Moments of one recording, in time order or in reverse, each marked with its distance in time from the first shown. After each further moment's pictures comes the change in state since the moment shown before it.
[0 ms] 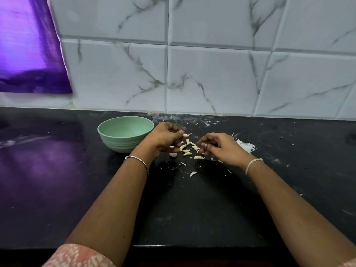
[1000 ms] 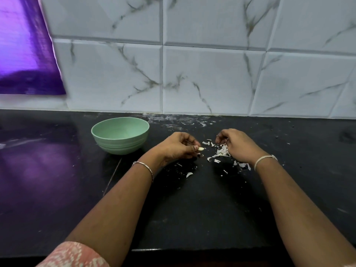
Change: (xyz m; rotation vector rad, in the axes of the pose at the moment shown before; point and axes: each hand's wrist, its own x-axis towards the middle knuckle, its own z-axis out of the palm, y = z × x) left_hand -0.001 -0.013 0.033 0.046 -0.283 0.113; right_hand -0.005 0.019 -0.037 -0.466 0.102 0.115
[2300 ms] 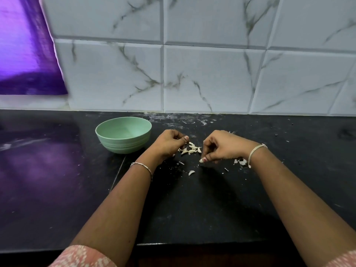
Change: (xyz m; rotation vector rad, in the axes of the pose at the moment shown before) left_hand 0.003 -0.010 -0.018 0.126 0.255 -0.021; right_hand 0.000 -0.047 -0.011 0.158 -0.439 -0.147
